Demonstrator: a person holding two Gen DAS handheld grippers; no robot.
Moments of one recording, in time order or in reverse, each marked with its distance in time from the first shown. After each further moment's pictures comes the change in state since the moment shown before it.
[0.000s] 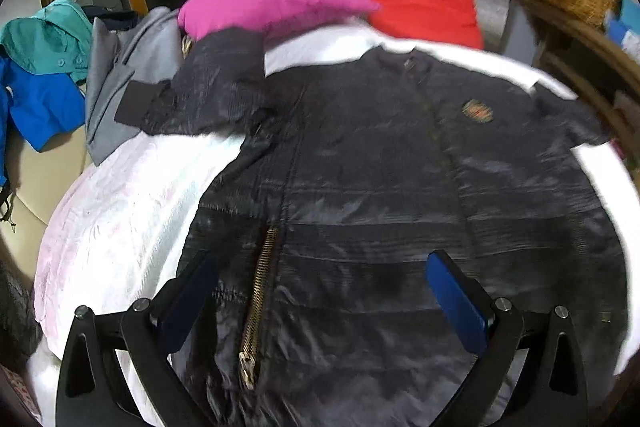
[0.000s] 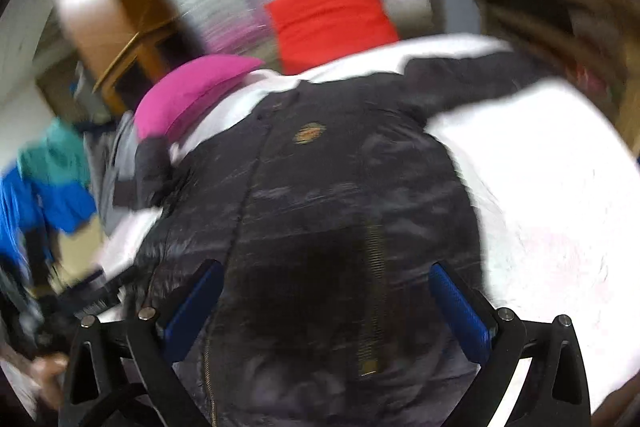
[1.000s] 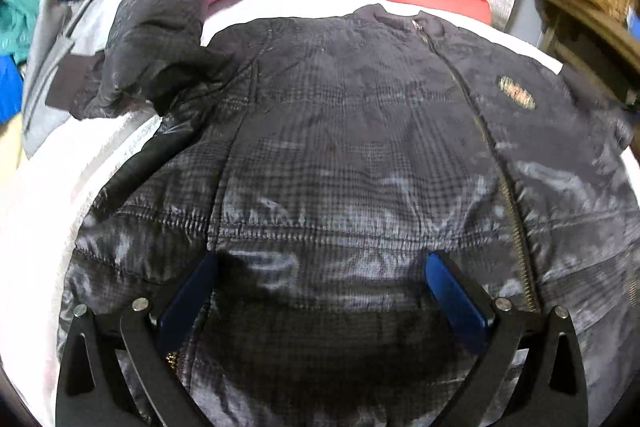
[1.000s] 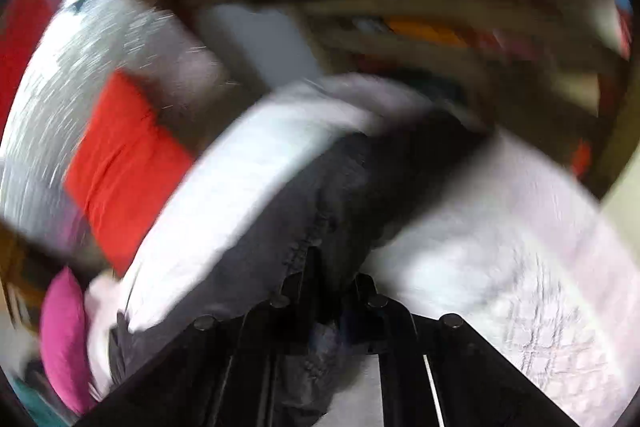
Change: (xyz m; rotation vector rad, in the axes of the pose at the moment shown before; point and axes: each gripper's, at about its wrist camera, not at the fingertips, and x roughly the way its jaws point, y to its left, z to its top) left arm 0.112 -0.002 0.021 -0.049 0.063 -0.124; right arm 0.137 -0.201 0.304 0.281 -0.149 -0.273
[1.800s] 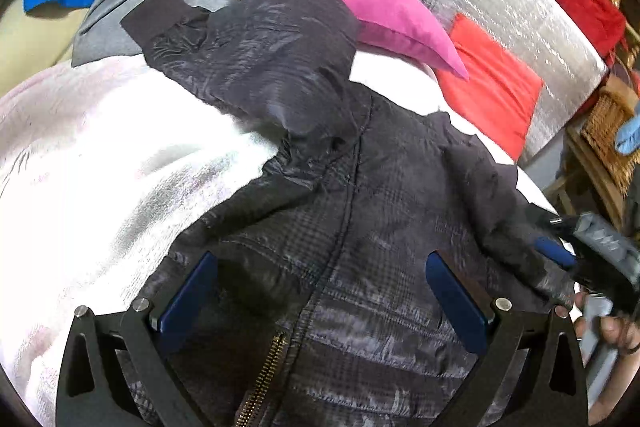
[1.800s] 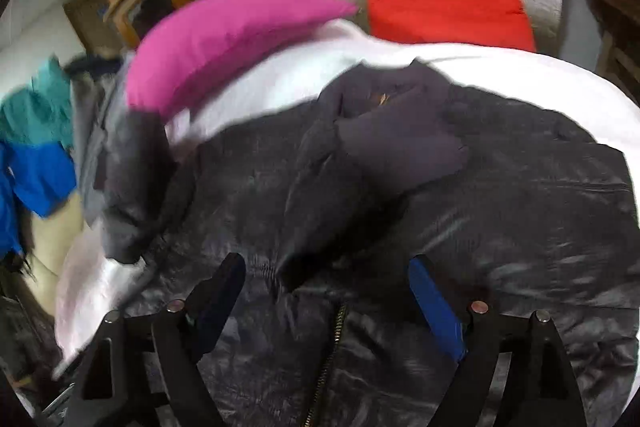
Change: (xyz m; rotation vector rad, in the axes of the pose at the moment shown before) left arm -0.037 0.096 0.017 -0.444 -0.145 -0.085; right arm -0.021 0.319 -0.284 -0.561 0.247 0.356
